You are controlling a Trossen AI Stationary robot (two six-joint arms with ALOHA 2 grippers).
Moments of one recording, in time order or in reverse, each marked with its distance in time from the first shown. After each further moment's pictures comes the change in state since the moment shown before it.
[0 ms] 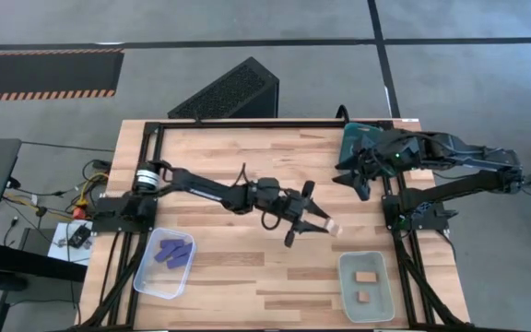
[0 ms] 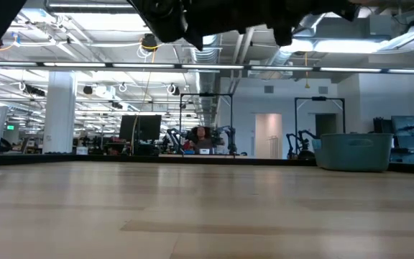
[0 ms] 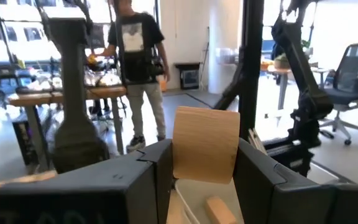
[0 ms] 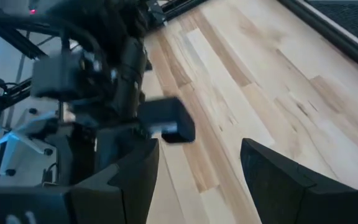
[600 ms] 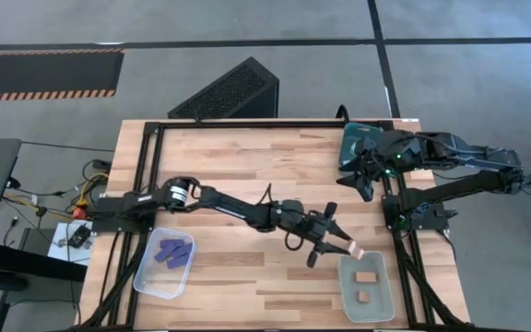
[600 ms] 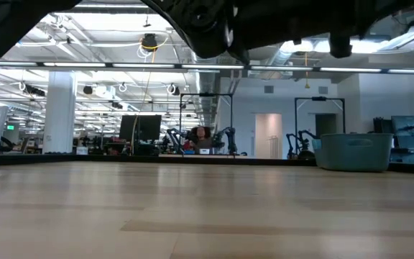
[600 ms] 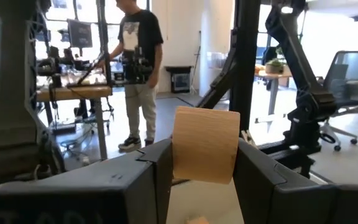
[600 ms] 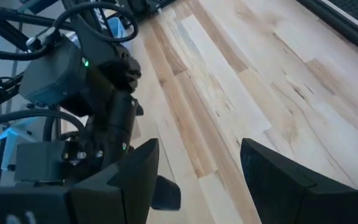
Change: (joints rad) left arm -0.076 0.312 0.347 -0.018 -0.051 -0.029; right arm 0.003 -0.015 0.000 -0.062 -0.007 0.028
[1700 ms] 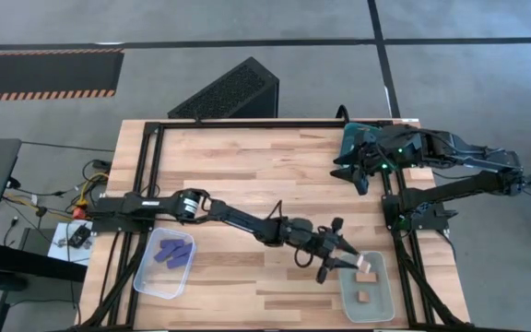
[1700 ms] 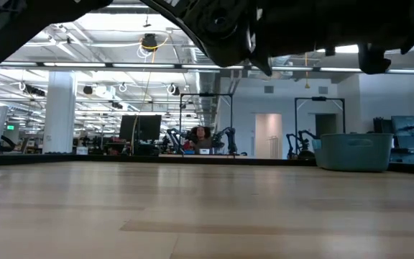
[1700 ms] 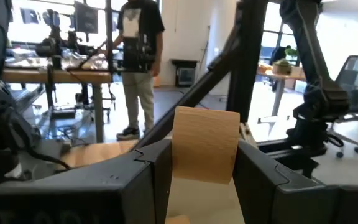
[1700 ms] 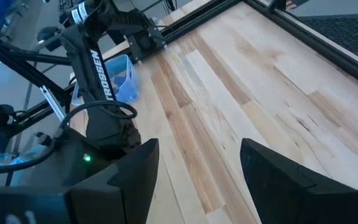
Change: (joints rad) left arm -0.071 0.161 0.197 -0.060 -0.107 -0.060; right arm -0.042 0.009 0.000 0.130 0.003 -0.001
